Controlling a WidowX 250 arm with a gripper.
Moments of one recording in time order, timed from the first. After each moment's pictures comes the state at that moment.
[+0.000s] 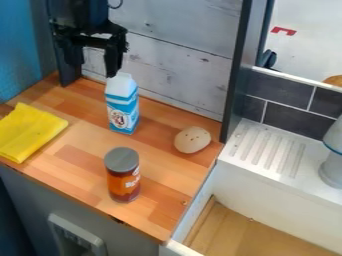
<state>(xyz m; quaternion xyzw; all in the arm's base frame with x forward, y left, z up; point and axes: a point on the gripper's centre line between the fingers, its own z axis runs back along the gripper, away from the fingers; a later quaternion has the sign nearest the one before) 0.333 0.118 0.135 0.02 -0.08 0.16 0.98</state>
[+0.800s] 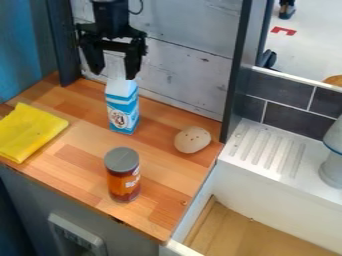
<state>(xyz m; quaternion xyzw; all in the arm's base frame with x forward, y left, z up) 0.358 0.105 0.122 0.01 -0.06 0.14 0.99</state>
